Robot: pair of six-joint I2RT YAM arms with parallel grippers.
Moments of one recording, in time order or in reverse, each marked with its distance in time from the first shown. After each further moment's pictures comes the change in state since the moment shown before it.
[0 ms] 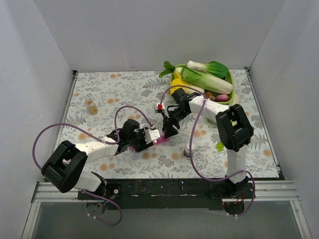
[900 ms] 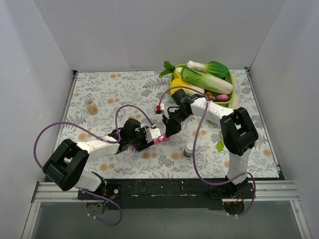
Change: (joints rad) left arm -0.003 0.027 0.019 0.011 -0.011 -0.026; right arm 0.029 -0.085 -0.070 0.001 0.121 0.140
